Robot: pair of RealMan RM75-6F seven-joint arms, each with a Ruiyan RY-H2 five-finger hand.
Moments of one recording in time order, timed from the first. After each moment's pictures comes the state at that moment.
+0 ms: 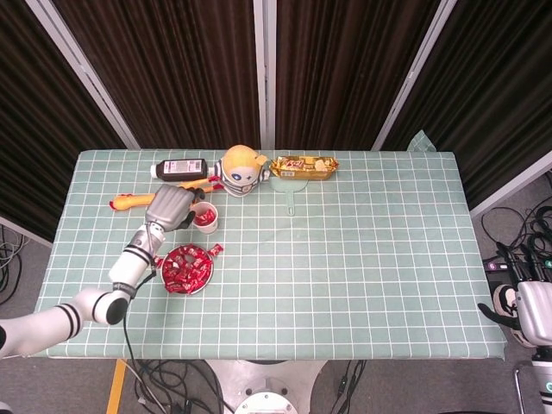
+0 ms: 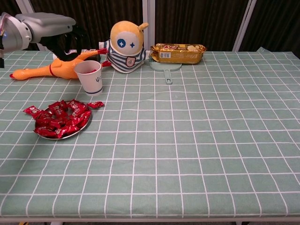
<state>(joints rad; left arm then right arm) -0.87 -1.47 -0.19 -1.26 1.04 0.84 0.29 0.07 -1.03 0.08 -1.61 -1.49 1.49 0.08</state>
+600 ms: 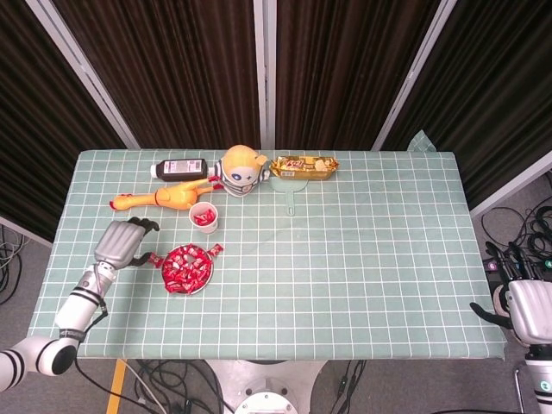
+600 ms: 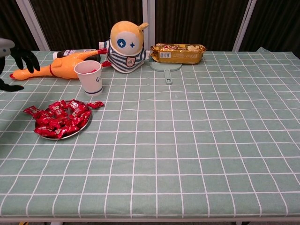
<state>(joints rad) -0.63 -1.35 -0.03 -1.39 1.20 0.98 0.19 0.08 -1.03 0.07 -1.62 -1.53 1.49 0.08</state>
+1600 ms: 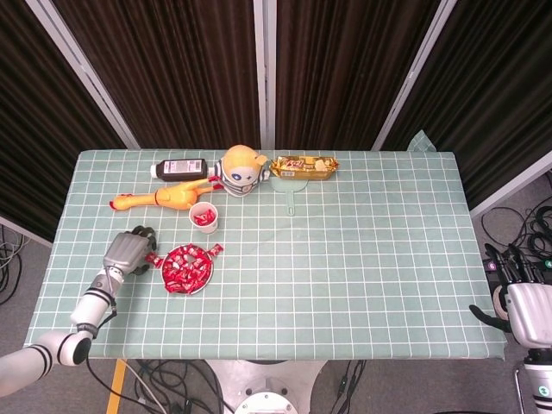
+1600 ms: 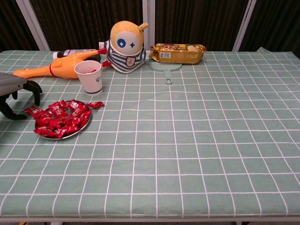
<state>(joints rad) -0.62 -1.55 -0.03 -1.06 1.19 0.81 0.14 0.07 -1.02 0.06 -1.67 -1.54 1.51 0.02</state>
